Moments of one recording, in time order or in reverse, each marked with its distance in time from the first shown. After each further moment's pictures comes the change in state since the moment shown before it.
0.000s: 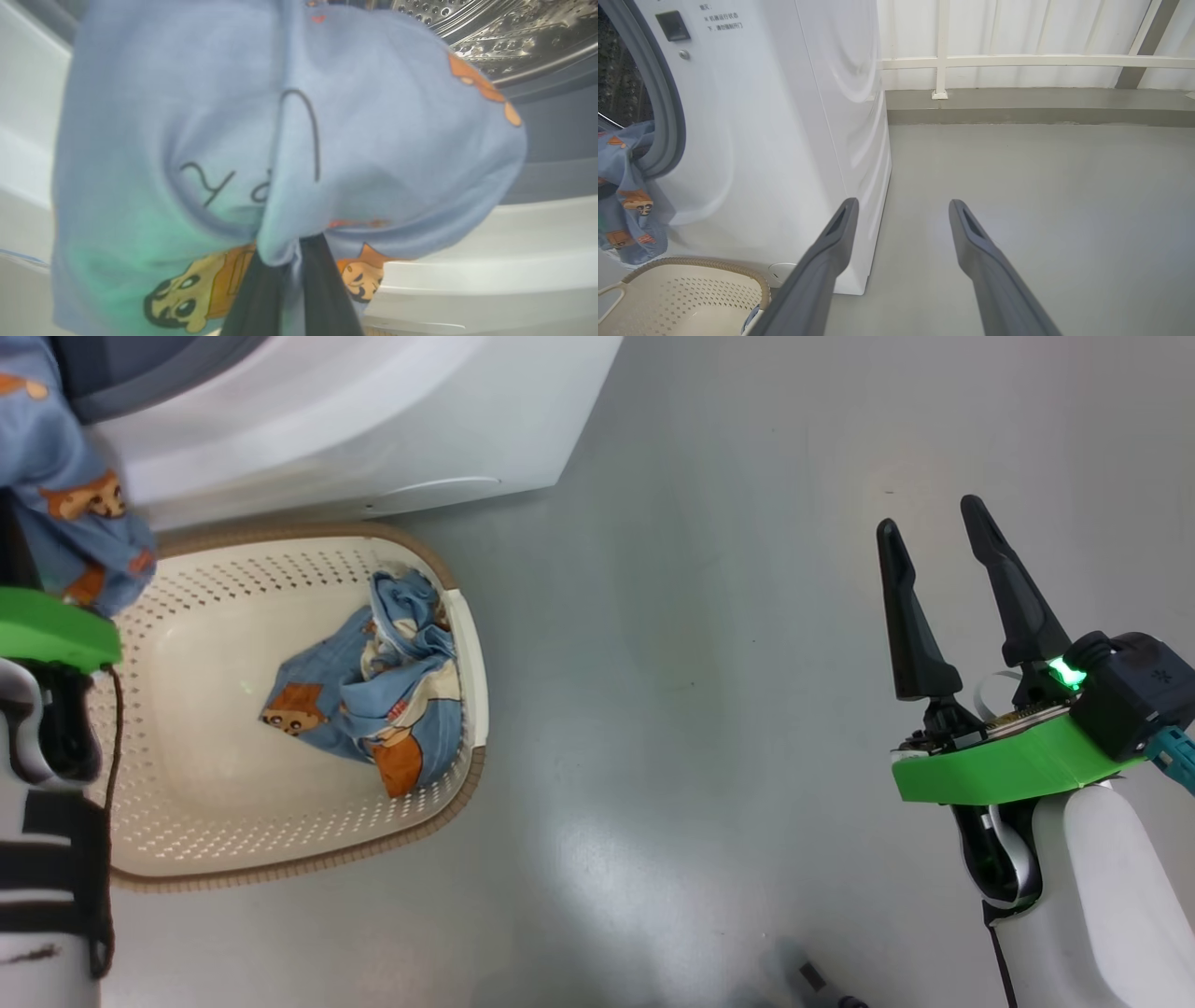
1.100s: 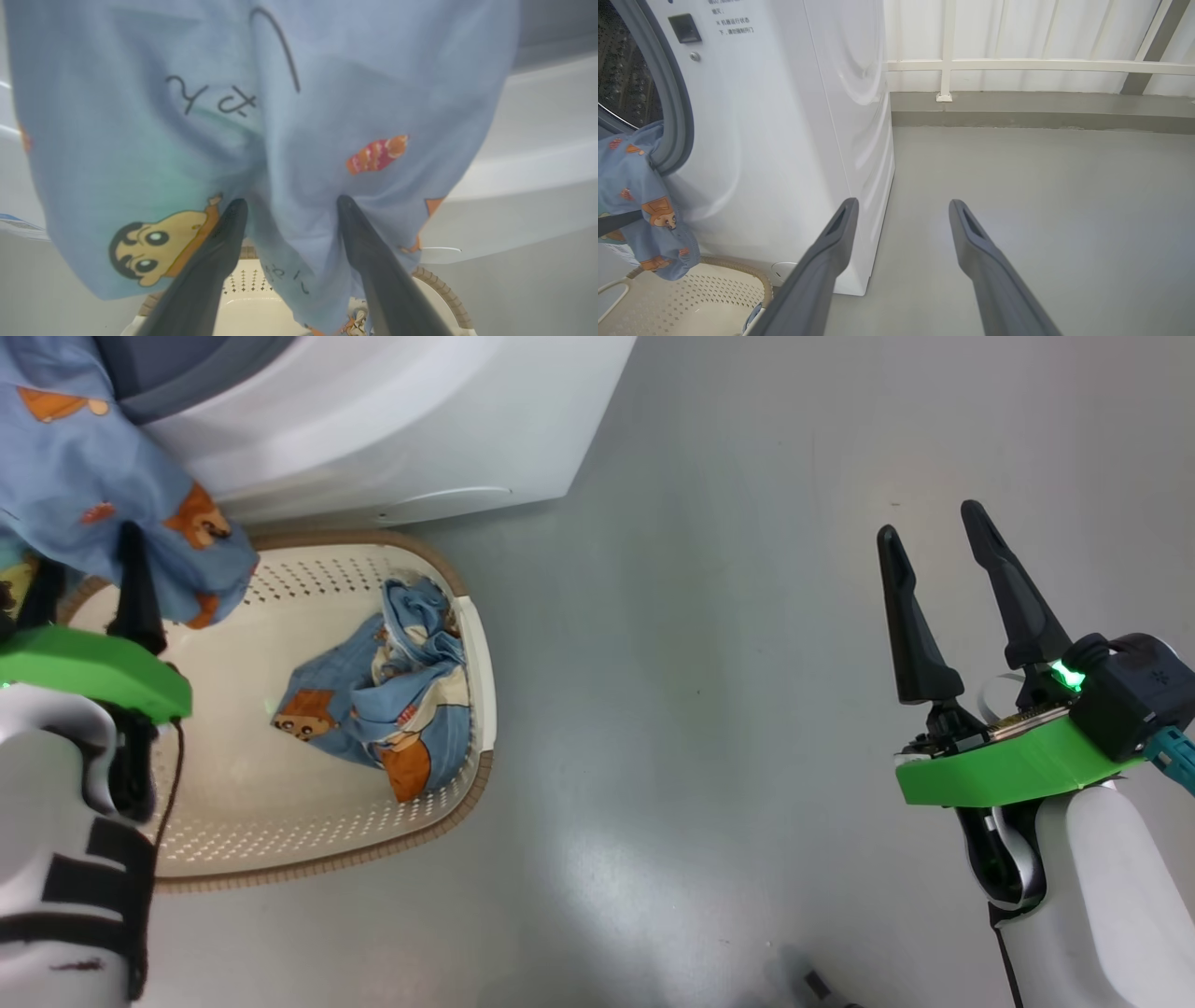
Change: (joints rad) left arm 0.034 -0.021 -0.089 0.092 0.037 0.000 -0.001; right arm 0.003 -0.021 0.008 0.007 0.000 0.000 0.000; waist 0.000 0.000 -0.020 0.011
